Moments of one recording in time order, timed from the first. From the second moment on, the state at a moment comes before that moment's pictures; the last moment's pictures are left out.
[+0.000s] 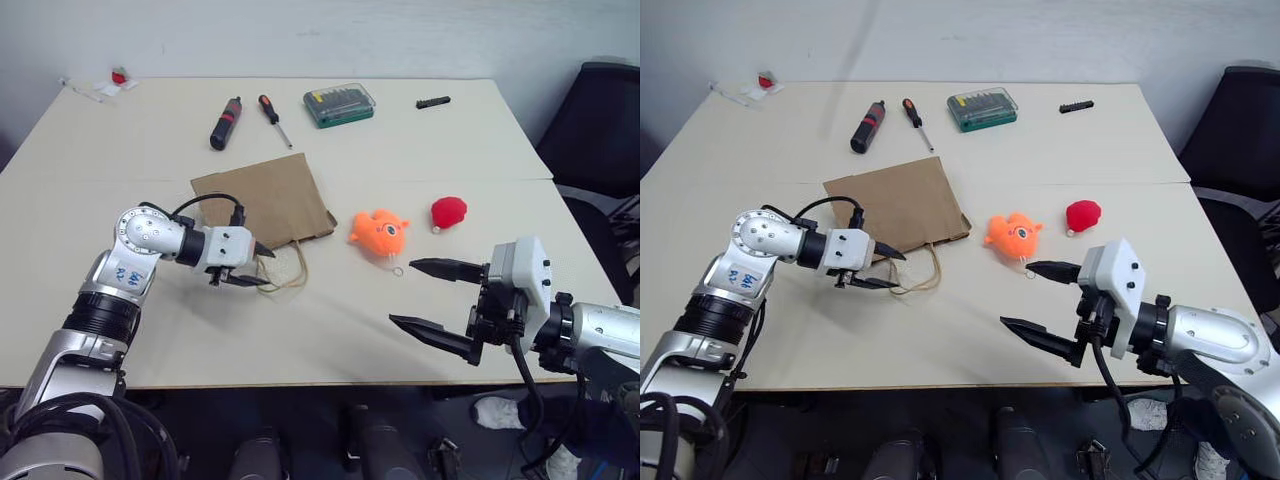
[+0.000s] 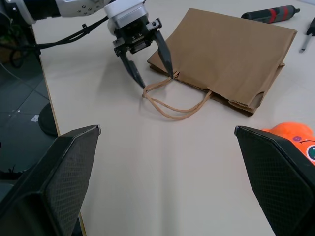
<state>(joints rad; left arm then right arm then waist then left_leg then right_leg) -0.75 0.71 -0.25 0.44 -0.03 -0.27 -1.31 -0.04 -0.85 -0.30 -0.78 0.91 0.72 0.69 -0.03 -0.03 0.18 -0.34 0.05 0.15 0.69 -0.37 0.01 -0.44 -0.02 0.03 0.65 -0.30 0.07</state>
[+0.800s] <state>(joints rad) -0.90 0.55 -0.01 0.36 -0.34 0.52 -1.18 -0.17 -0.75 -0.17 -0.68 0.82 0.70 0.59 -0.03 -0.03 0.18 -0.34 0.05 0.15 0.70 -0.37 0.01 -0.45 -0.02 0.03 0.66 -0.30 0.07</state>
